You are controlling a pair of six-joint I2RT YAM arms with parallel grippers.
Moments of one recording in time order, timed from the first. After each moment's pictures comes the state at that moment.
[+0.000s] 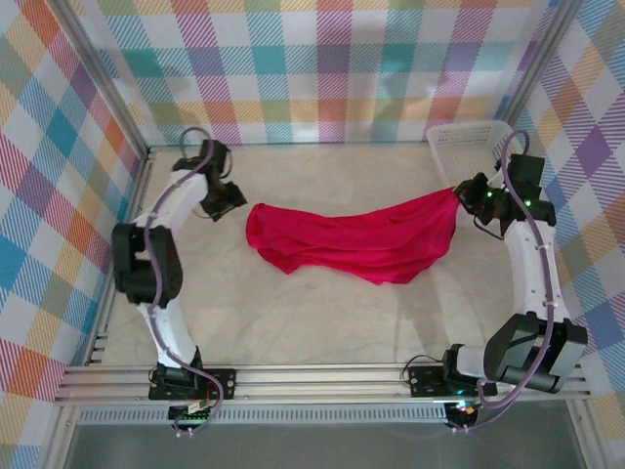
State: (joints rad) left arm -0.16 1.94 1.64 -0.94 0.02 -0.63; right arm -0.22 1.30 1.21 -0.67 -0.44 0.63
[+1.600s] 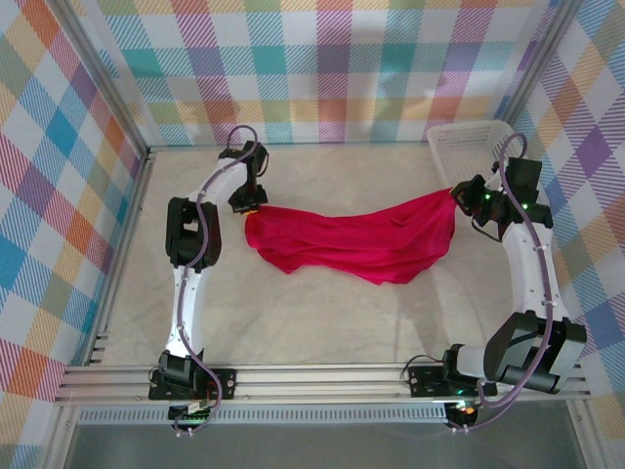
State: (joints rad) left arm -0.22 2.40 2.09 -1.13 -0.15 -0.52; right arm -0.22 1.30 1.18 -0.62 -0.48 0.65
